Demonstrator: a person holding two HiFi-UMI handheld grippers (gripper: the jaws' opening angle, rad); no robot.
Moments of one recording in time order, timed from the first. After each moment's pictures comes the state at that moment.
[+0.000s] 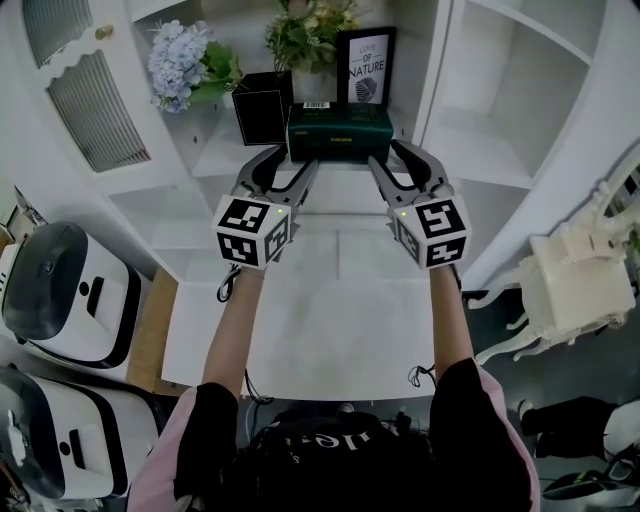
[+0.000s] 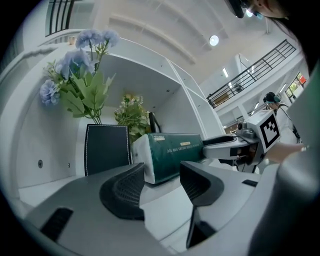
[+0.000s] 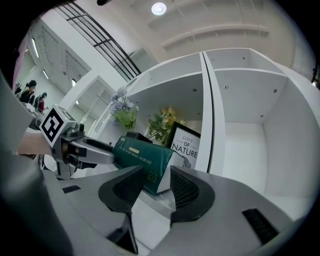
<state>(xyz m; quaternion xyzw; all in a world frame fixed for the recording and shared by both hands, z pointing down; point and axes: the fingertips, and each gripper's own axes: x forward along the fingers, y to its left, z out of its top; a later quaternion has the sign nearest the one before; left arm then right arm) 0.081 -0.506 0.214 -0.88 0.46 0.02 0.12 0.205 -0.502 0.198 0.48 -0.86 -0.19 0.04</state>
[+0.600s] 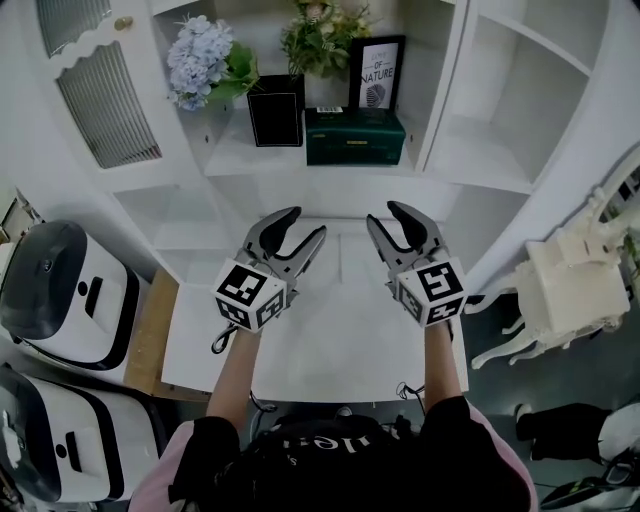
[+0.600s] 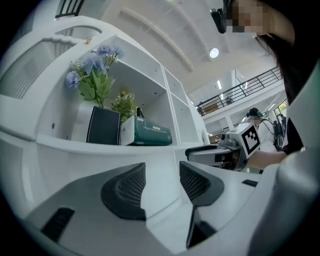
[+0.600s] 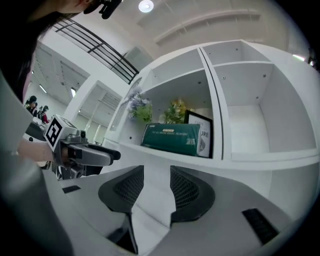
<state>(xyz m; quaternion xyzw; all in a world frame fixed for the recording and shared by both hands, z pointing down) 0.073 -0.424 0.283 -0.92 0.38 0.04 0.08 0.185 -0.438 0.272 0.45 -0.88 -0.12 0.04</state>
